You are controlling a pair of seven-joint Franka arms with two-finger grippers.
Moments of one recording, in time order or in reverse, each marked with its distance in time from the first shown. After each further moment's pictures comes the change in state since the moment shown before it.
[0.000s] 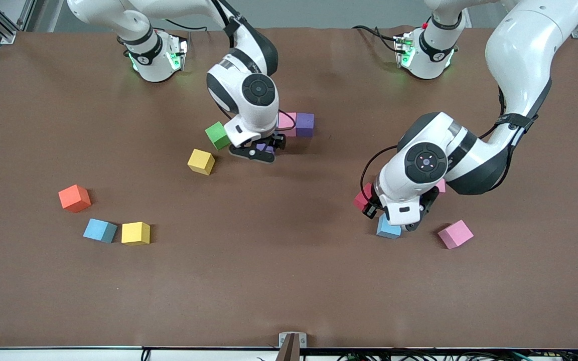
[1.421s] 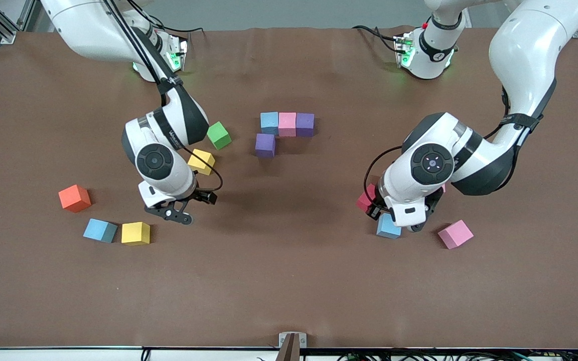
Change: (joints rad) left arm 0.020 0.000 -0.007 -0.001 0.000 -0.003 -0.010; right arm -0.342 0.069 -0.001 -0.024 -0.075 0.100 -0.321
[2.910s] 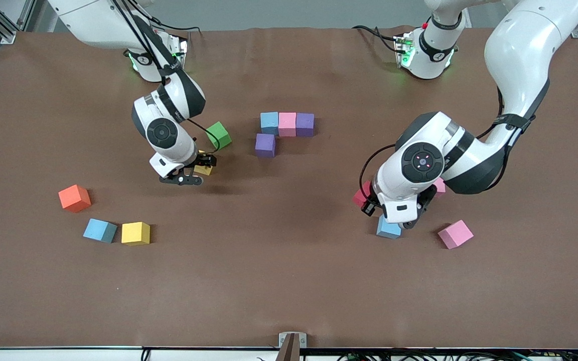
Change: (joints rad) left arm -0.012 0.001 0.000 -0.021 0.000 0.000 0.036; right arm -0.101 -0.145 0.111 -0.488 0.034 0.289 -0.158
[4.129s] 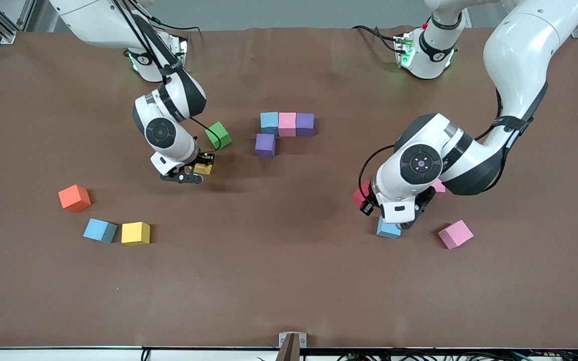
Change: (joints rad) left arm -0.001 0.010 0.000 0.000 0.000 0.000 0.013; right arm 0.000 -0.005 0.006 -0.004 0.036 0.010 0.000
